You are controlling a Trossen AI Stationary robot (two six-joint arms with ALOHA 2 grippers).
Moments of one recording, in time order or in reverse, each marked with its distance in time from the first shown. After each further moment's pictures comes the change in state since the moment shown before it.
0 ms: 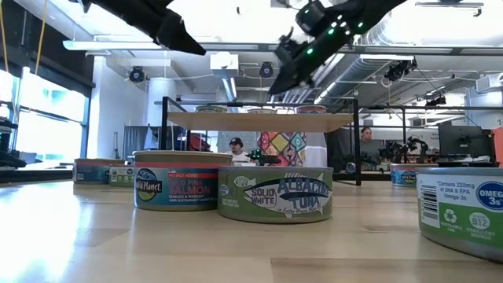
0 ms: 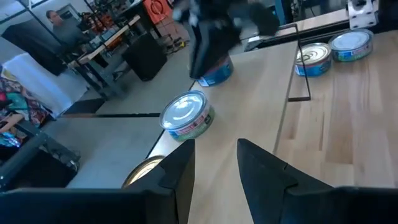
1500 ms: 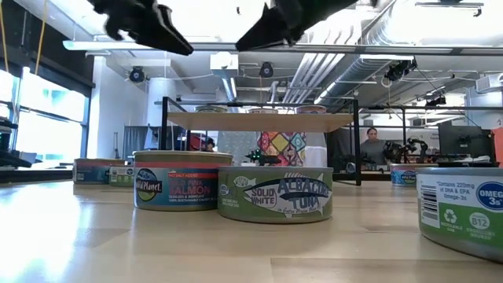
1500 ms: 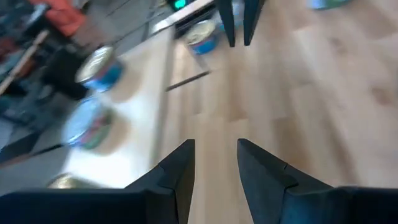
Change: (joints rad) left arm -0.293 -0.018 -0.011 -0.233 0.029 0.033; right arm 0.640 -0.067 -0.208 0.265 0.363 -0.126
